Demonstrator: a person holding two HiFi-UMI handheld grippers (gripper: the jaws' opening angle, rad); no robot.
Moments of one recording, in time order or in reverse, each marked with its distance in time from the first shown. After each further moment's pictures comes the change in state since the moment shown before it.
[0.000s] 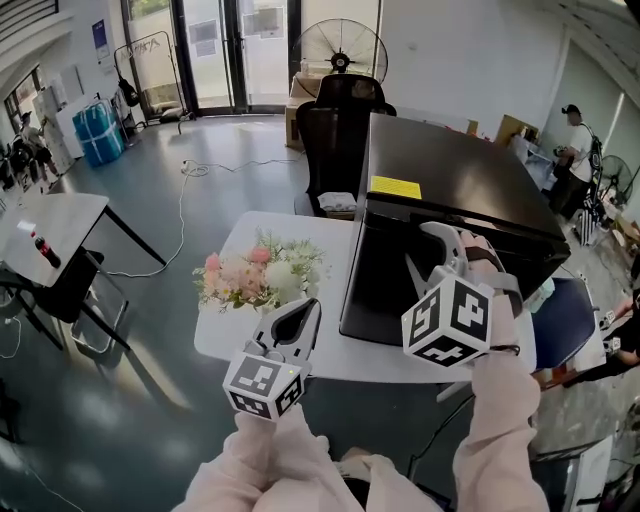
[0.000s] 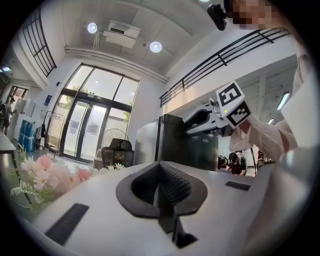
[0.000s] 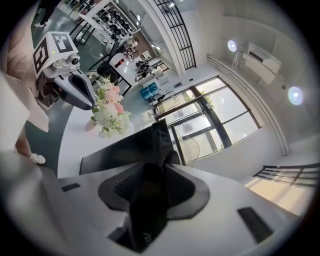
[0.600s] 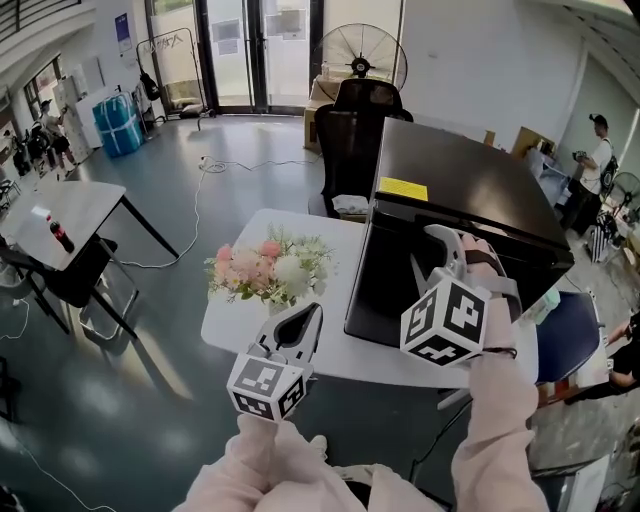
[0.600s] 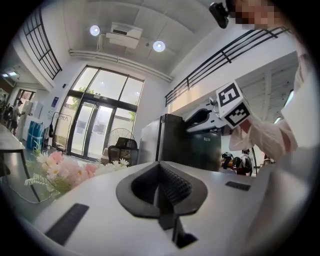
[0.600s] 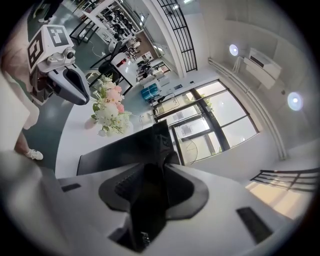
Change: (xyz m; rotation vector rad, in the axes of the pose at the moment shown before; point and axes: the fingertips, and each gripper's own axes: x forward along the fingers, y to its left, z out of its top) left arm -0.020 -0.007 -0.008 -0.012 0.009 0.075; right arm -0.004 0.003 0.001 -0.037 -0.011 -0.028
